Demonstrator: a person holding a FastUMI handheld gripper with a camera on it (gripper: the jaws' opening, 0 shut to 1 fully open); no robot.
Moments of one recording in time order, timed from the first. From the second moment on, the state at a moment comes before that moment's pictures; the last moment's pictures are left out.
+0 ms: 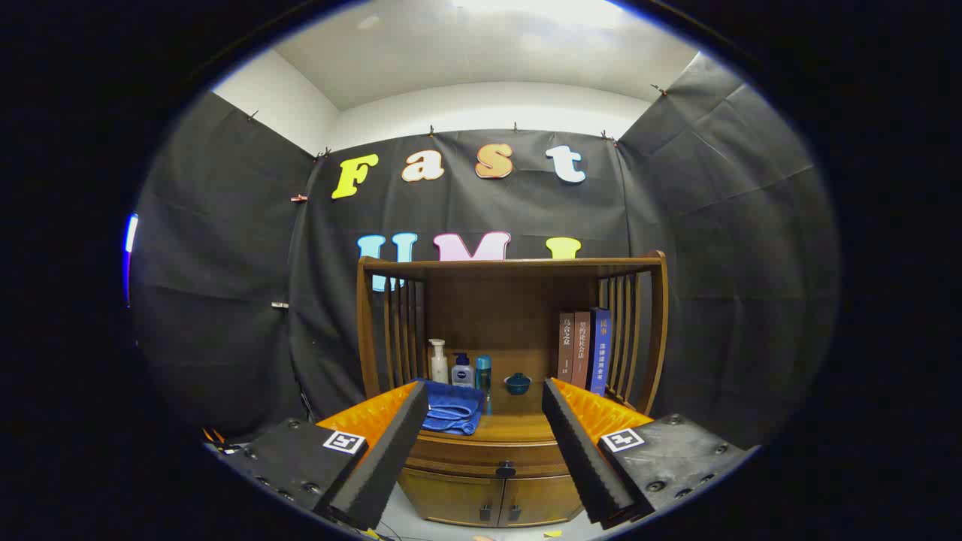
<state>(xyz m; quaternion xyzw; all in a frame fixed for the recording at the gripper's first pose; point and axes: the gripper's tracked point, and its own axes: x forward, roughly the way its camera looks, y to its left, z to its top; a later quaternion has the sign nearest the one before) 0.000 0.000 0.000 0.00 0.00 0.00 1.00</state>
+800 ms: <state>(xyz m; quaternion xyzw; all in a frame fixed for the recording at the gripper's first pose) 0.000 0.002 -0.006 -0.01 0.02 0.00 1.00</state>
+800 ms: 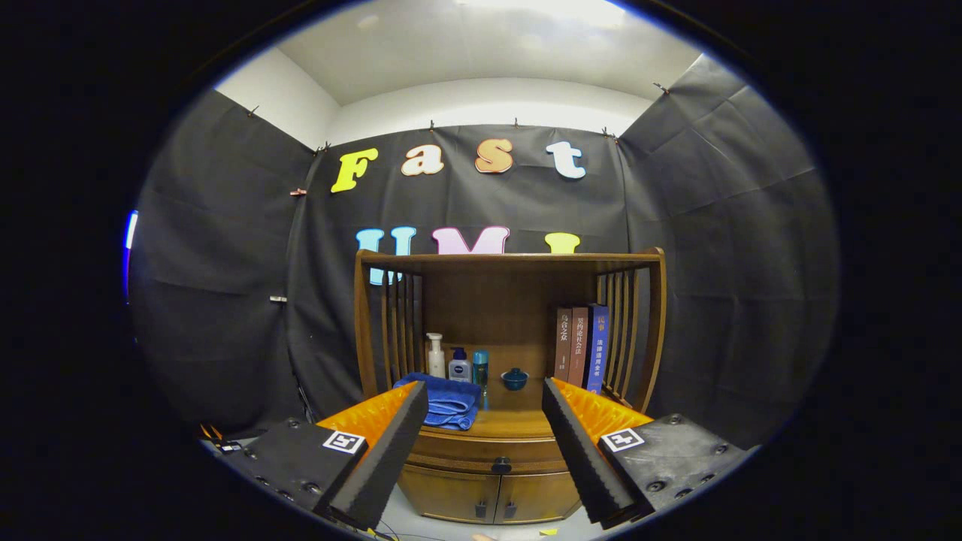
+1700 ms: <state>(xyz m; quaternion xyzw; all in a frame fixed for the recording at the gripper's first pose) 0.028 -0.010 -0.066 0.00 0.05 -0.01 1.00</state>
